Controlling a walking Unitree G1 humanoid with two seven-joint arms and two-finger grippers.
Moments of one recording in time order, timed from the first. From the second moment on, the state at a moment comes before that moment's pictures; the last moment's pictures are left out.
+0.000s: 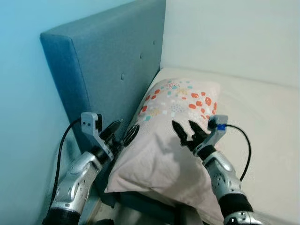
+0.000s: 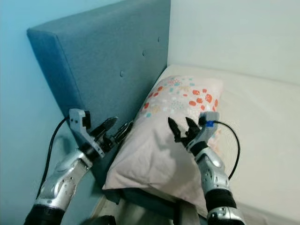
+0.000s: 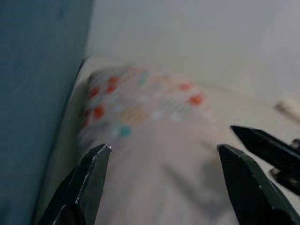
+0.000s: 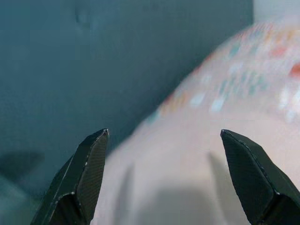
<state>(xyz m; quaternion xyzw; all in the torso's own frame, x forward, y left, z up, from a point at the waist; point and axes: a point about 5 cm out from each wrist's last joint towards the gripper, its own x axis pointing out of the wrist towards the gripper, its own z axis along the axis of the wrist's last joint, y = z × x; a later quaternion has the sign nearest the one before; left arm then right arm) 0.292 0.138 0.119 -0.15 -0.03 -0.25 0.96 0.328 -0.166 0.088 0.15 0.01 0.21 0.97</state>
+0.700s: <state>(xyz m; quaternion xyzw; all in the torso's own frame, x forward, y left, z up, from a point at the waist) 0.284 0.120 0.079 -0.07 0.03 -0.24 0.97 0.307 -0.164 0.049 0.14 0.10 0.21 0.96</state>
